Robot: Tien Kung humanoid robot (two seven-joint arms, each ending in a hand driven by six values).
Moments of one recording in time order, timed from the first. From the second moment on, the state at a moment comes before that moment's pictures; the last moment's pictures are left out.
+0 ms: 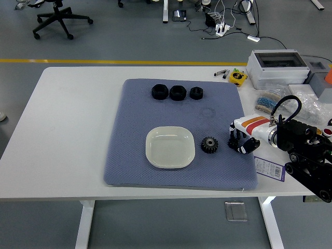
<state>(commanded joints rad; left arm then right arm) -0.08 0.00 -1.45 -0.18 0.91 0.14 0.18 0.83 -0.36 0.45 0.90 -1.94 0.02 0.01</state>
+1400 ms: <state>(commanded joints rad) -0.07 0.00 -1.45 -0.18 0.89 0.14 0.18 0.91 -0.33 0.51 1.05 -1.89 0.02 0.00</state>
